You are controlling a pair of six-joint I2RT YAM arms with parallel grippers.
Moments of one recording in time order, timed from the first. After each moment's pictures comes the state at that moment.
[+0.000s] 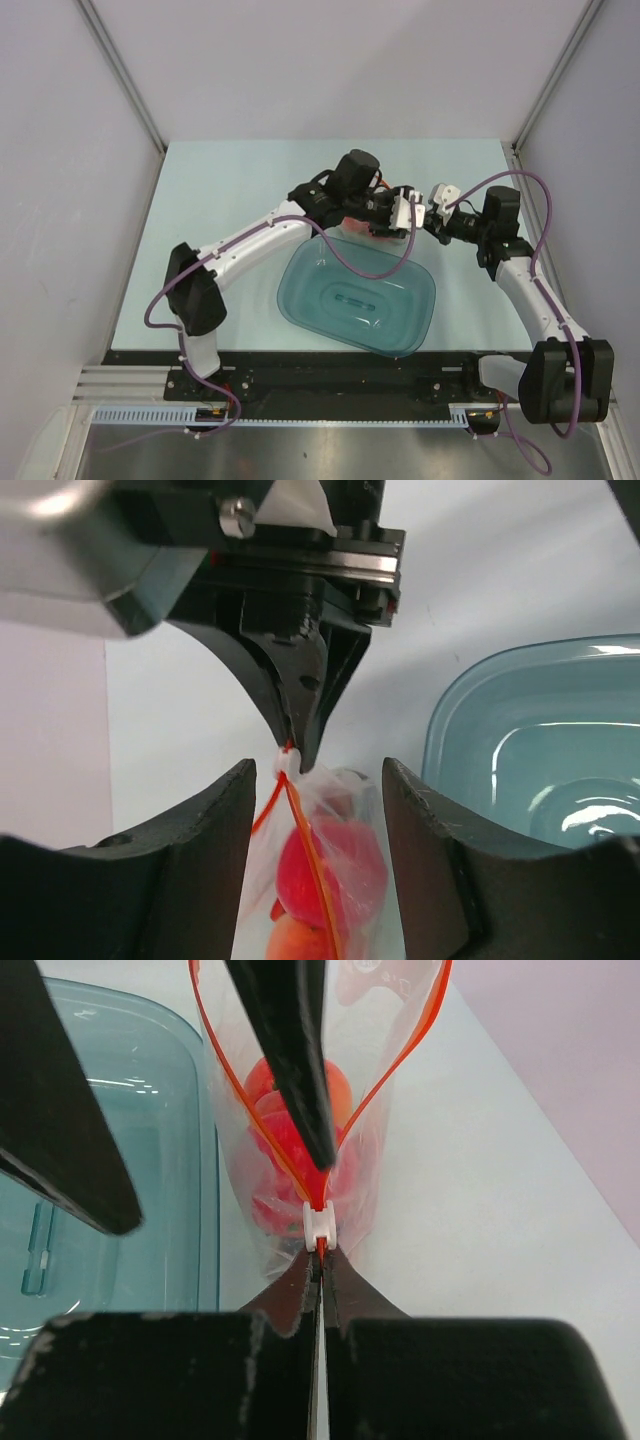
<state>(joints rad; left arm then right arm) -0.86 1.83 1.75 -0.44 0.60 0.85 0.03 1.16 0.81 -0.06 -0.95 -0.68</state>
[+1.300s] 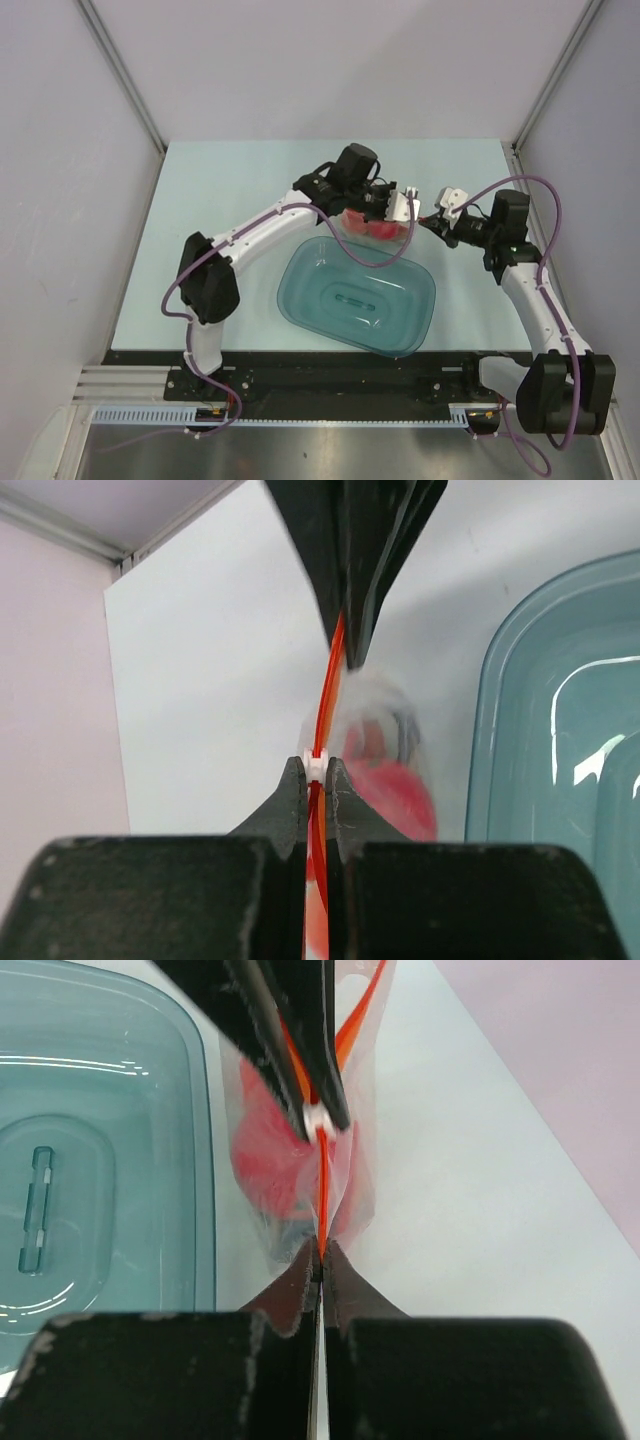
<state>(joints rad) -0.81 1.95 1.84 -0.49 0.58 0.98 -0.02 1.11 0.80 -0.14 -0.95 -0.73</state>
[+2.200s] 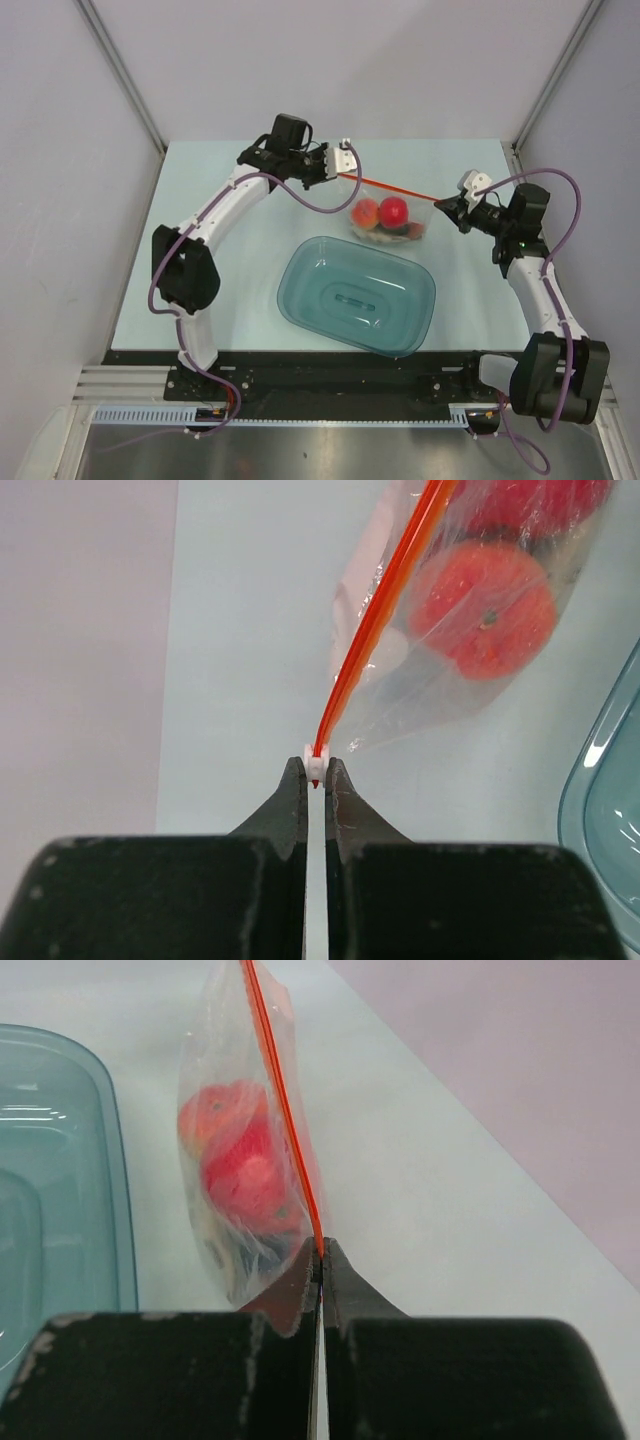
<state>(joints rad) -0.47 1.91 1.82 -0.60 0.50 0.98 -0.15 1.16 0.80 0.08 -0.99 -0.57</state>
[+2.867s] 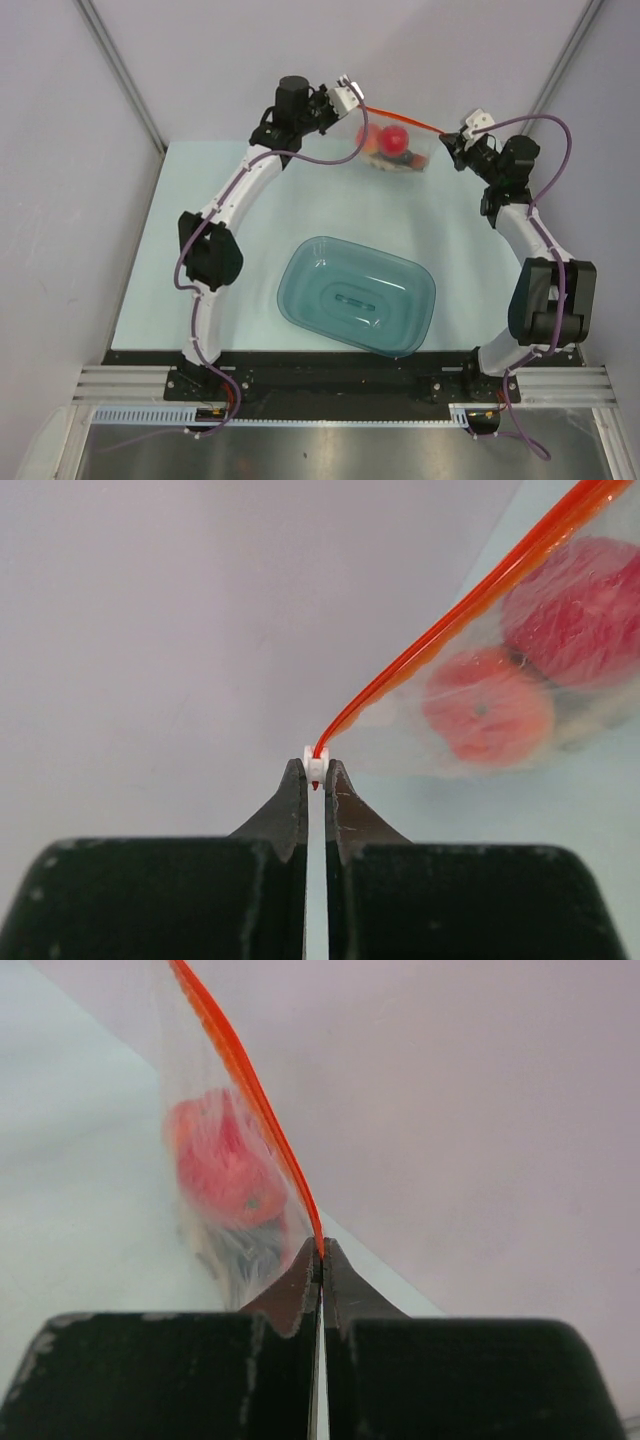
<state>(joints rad) -0.46 2.19 2.26 -0.26 0.29 0.69 -0.08 1.57 1.15 0.51 -0.71 -0.33</state>
